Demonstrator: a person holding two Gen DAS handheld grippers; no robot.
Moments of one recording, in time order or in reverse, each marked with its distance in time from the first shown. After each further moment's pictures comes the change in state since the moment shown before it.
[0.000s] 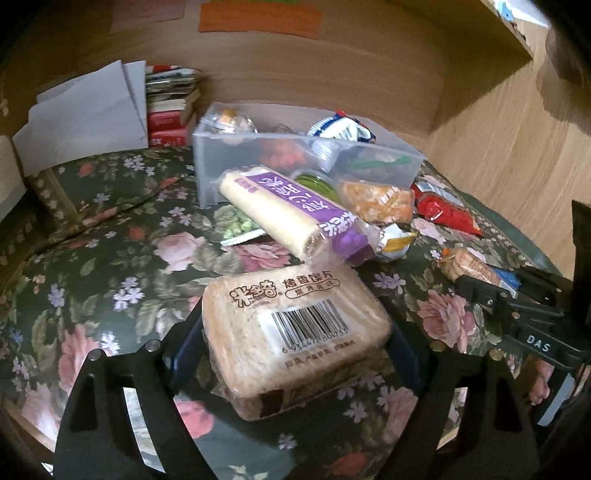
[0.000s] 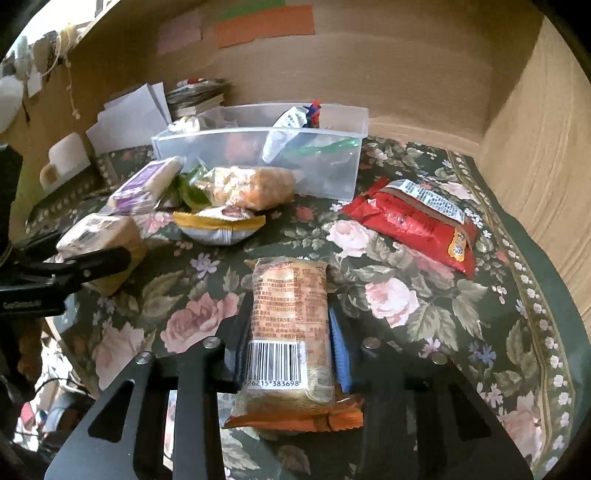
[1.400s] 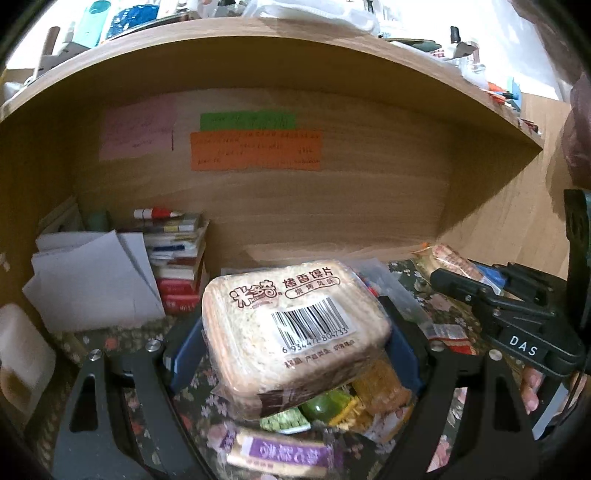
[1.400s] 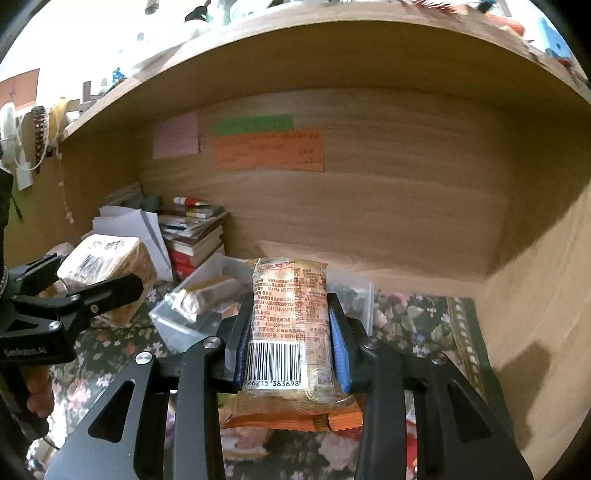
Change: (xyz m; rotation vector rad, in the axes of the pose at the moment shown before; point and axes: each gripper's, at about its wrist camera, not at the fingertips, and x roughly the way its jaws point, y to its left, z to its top) left arm -0.035 0.003 0.151 0.077 -0.268 0.034; right arm -0.016 0.009 0.150 -0.046 -0.277 -0.008
